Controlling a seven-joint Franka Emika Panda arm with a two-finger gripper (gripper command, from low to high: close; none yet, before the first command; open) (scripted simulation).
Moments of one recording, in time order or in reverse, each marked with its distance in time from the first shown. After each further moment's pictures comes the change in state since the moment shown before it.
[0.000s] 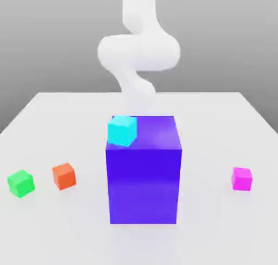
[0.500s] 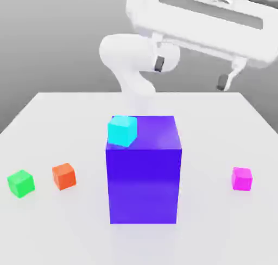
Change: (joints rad) arm -0.259 0.449 0.480 -0.105 -0.378 0.120 0.623
